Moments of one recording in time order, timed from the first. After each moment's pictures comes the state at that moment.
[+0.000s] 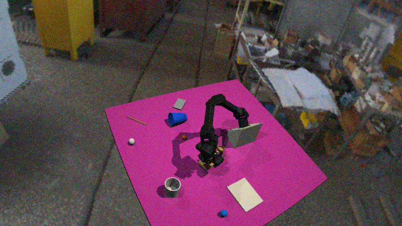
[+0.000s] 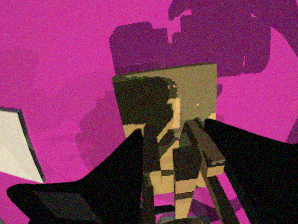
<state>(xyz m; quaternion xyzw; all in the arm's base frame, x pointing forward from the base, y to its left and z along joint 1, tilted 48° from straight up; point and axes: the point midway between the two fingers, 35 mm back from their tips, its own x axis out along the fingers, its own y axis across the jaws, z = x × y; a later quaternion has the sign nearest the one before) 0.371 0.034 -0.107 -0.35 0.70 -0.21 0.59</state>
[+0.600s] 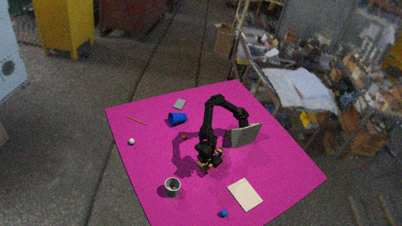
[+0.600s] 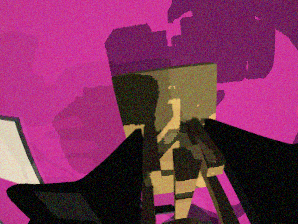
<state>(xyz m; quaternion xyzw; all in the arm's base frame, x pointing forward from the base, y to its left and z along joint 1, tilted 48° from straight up) 0.376 0.024 -0.111 -0.34 0.70 -0.21 0.59</state>
